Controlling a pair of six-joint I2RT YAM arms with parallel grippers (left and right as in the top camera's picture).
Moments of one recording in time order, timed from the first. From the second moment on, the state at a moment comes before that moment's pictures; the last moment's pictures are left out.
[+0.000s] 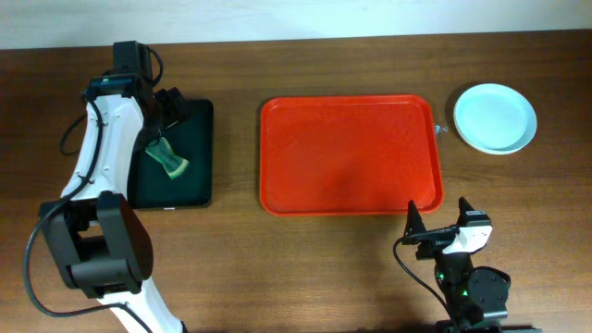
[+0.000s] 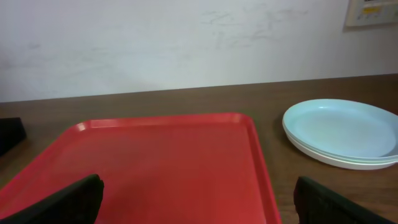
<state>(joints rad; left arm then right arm) 0.07 1.99 1.72 -0.96 -0.07 -0.49 0.06 0.01 0.01 -0.08 -0.01 0.11</state>
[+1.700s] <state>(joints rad) 0.04 0.01 0.02 0.03 -0.07 -0.15 0.06 0.01 0.01 -0.08 0.00 0.11</state>
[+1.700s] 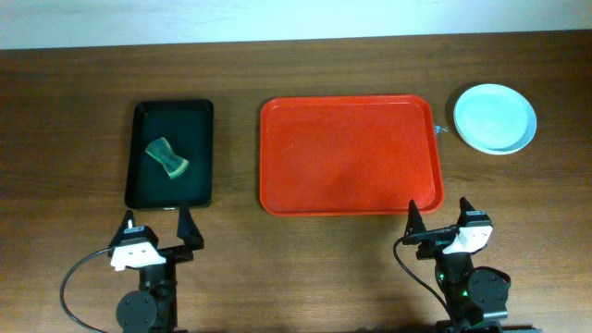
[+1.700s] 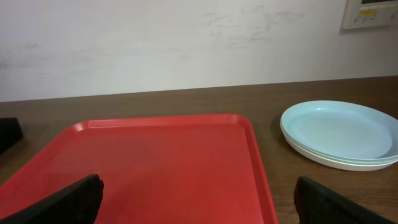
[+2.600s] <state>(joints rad) 0.00 0.01 0.01 -0.08 0.00 -0.07 0.06 0.01 0.01 -0.08 0.00 0.10</state>
